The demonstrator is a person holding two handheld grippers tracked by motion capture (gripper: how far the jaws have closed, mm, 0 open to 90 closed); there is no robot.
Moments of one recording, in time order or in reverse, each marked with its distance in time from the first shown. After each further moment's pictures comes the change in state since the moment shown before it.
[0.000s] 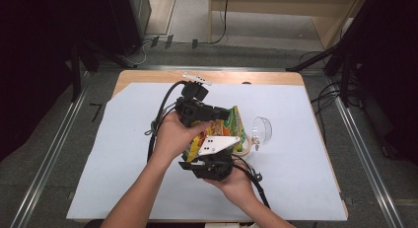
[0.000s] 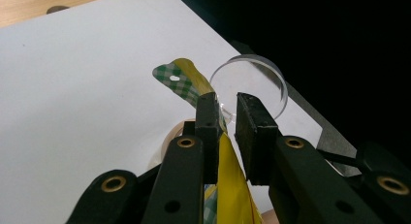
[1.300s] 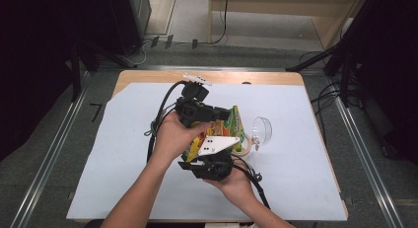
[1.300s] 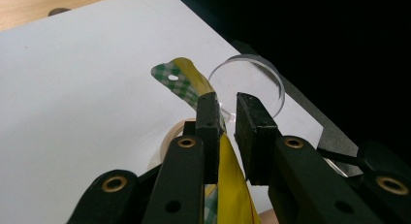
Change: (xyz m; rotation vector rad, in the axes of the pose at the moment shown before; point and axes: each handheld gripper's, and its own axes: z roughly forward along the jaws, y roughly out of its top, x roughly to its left) left arm -0.005 0.000 -0.002 0.001 0.007 0.011; right arm 0.001 0.000 0.001 -0.009 -0.001 -0.003
